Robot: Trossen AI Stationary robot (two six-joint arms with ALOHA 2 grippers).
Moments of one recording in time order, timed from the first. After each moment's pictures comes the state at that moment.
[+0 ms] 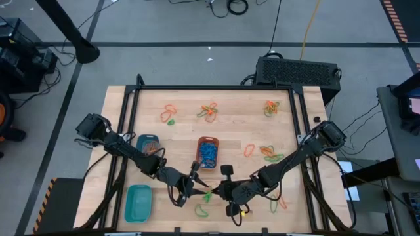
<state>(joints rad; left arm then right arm) -0.49 1.68 0.76 0.56 -0.15 0.24 0.55 1.81 1.17 0.02 0.40 0.21</state>
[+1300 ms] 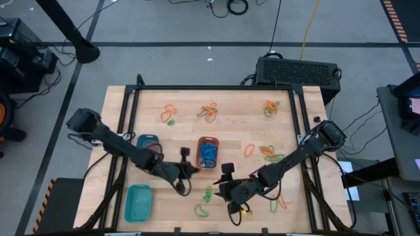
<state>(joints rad) -0.47 1.54 0.76 0.16 -0.43 0.09 0.54 1.81 1.17 -0.06 0.41 0.14</state>
